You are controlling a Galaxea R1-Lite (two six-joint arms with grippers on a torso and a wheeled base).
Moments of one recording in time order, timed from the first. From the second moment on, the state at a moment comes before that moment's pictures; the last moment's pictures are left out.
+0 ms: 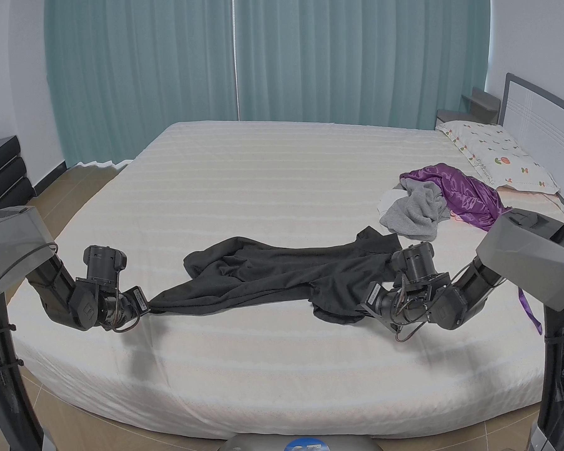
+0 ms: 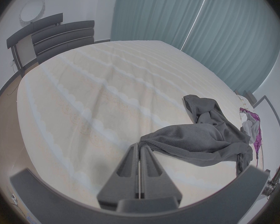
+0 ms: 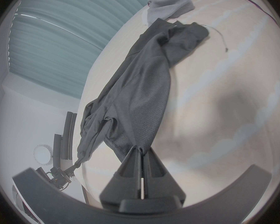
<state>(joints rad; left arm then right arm) -0.03 2.17 -0.78 -0.56 0.13 -0.55 0.39 2.34 -1.03 -0.56 0.17 0.92</state>
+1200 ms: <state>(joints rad) -0.04 1.96 -0.33 -0.63 0.10 -0.34 0.15 1.73 -0.08 -0.69 0.37 0.59</state>
